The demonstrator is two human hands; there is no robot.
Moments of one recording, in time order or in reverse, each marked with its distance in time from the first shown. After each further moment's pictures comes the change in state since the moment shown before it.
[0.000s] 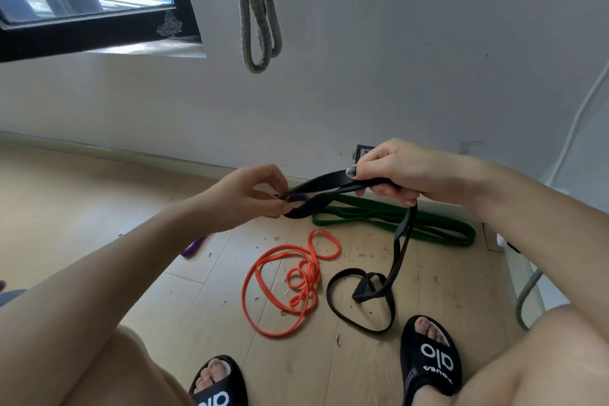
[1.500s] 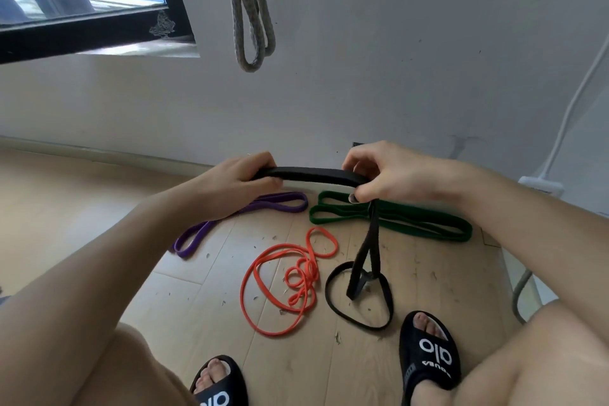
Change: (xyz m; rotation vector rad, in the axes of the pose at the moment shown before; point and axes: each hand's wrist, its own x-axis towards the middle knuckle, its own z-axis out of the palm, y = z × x) left_hand 0.003 0.016 -0.013 0.297 -0.022 0.017; right_hand 0.011 0.015 0.004 -0.302 0.135 -0.074
